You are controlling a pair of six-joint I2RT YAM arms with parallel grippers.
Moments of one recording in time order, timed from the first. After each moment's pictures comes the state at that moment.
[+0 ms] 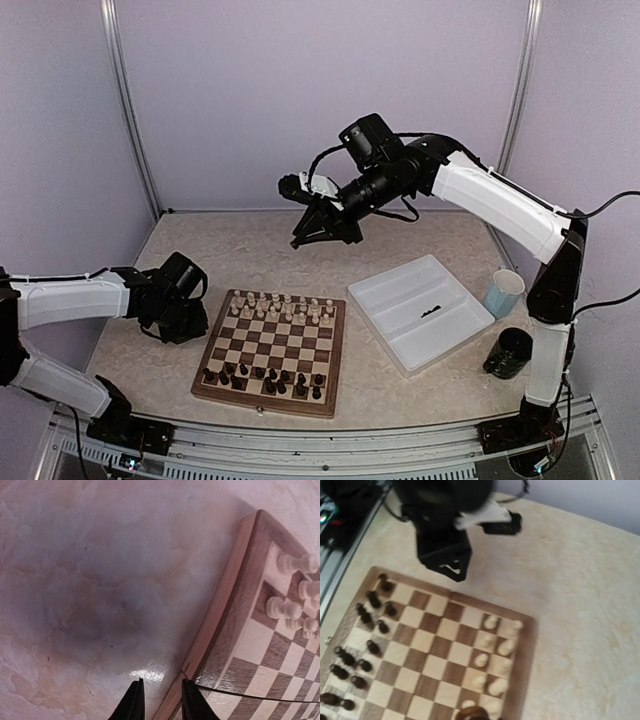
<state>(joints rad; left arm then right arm) -0.56 1.28 0.69 -0.56 -0.18 -0.88 0.81 1.97 2.11 -0.91 -0.61 -0.77</state>
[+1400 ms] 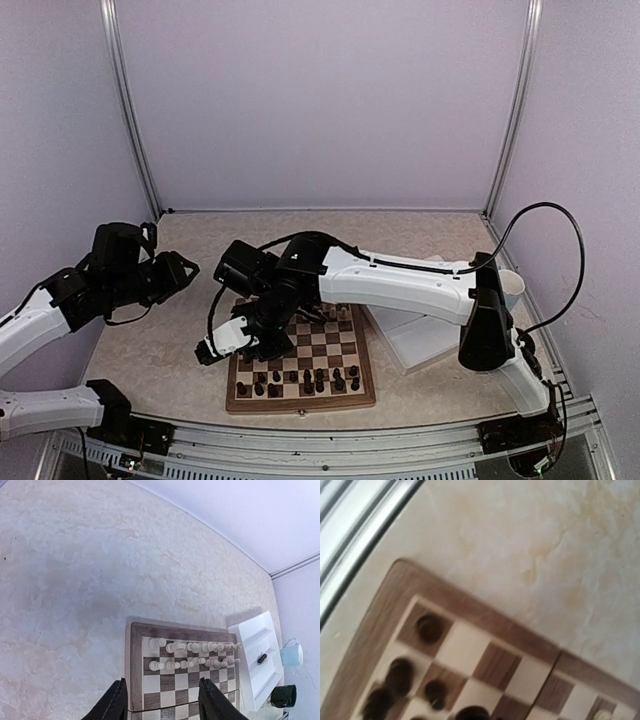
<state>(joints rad) -0.53 0.87 0.72 -0.46 -0.10 -0.80 1.26 2.32 2.26 -1.04 -0.18 -0.93</state>
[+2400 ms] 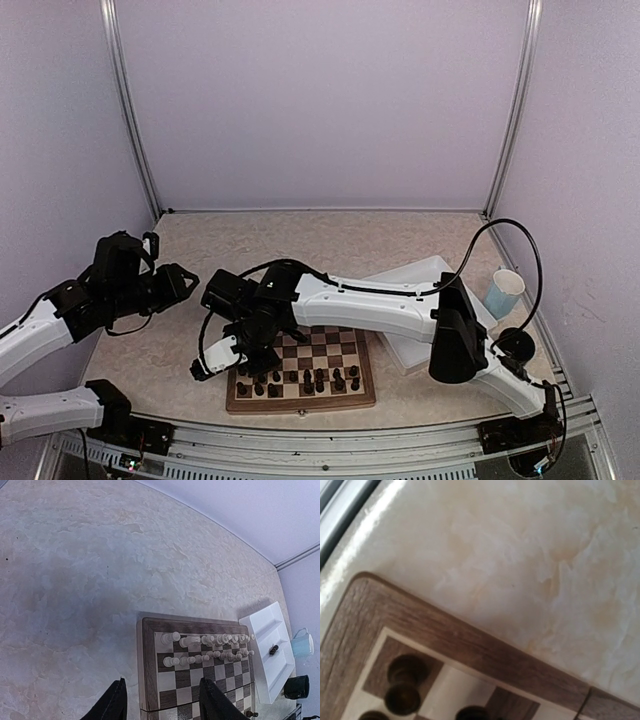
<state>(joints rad) -0.50 0.81 0.63 -0.40 -0.09 -0.73 1.29 2.51 2.41 -1.04 -0.12 -0.90</state>
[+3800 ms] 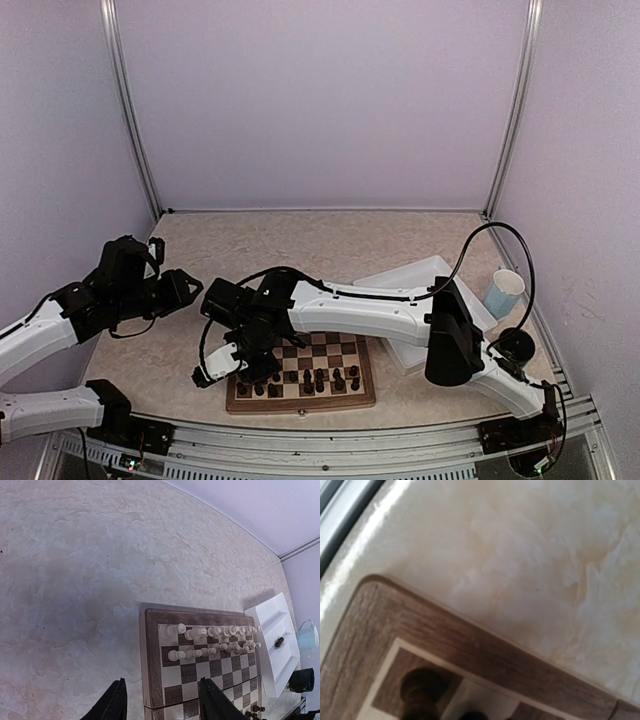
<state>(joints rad) -0.50 0.83 0.60 -0.38 -0.06 -0.71 1.30 2.54 2.41 -1.04 -0.12 -0.90</state>
